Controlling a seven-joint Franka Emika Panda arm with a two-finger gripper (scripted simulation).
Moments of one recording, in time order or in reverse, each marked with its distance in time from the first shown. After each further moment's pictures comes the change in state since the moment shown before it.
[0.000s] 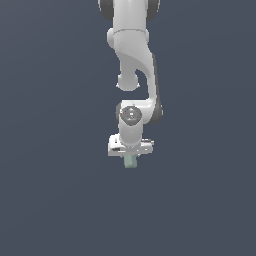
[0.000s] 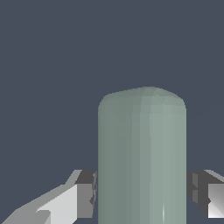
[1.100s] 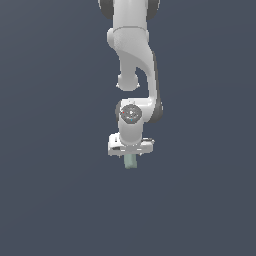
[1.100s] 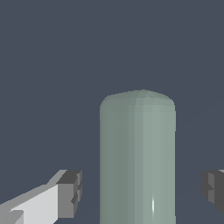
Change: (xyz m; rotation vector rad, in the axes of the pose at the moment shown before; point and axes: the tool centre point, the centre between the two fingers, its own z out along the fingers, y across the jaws) arm 0.000 0.000 -0.006 0.000 -0.001 0.001
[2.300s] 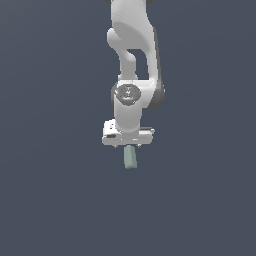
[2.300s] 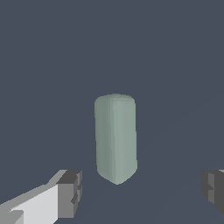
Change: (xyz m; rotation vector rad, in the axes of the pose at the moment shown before) arm -0.008 0.013 -0.075 -0.012 -0.025 0.035
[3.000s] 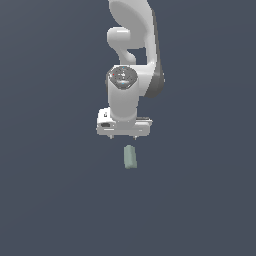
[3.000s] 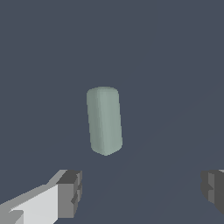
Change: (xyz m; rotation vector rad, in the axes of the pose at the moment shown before) arm -0.017 0.016 -0.045 -0.015 -0.033 0.046
